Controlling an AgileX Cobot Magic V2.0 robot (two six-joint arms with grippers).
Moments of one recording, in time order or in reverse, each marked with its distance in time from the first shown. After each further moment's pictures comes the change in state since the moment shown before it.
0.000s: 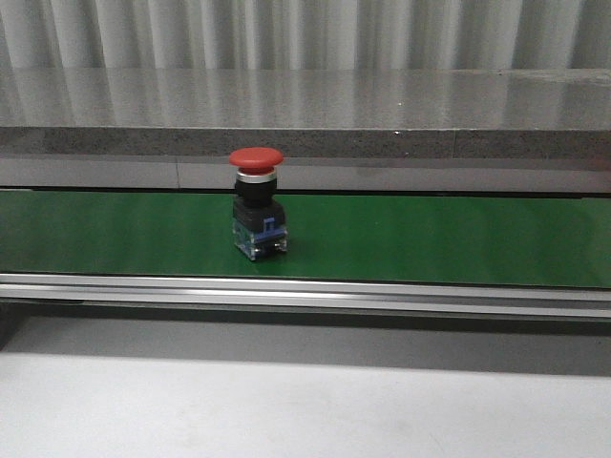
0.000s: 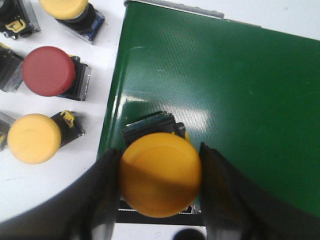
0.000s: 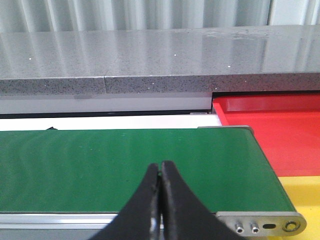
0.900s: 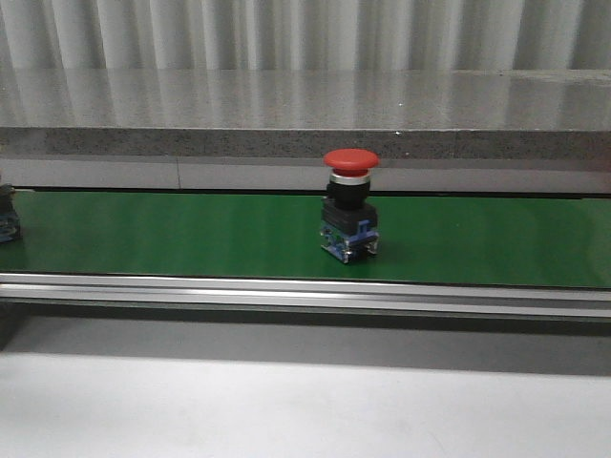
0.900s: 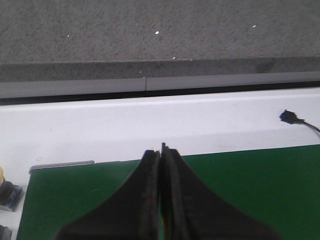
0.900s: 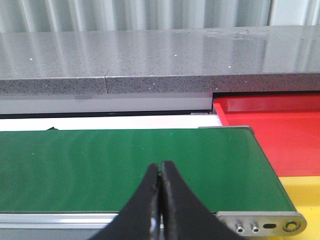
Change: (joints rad) left arm -0.307 -0.446 0.337 -0.038 -0.601 0.052; right arm 0.000 0.000 0.000 0.000 0.000 0.000
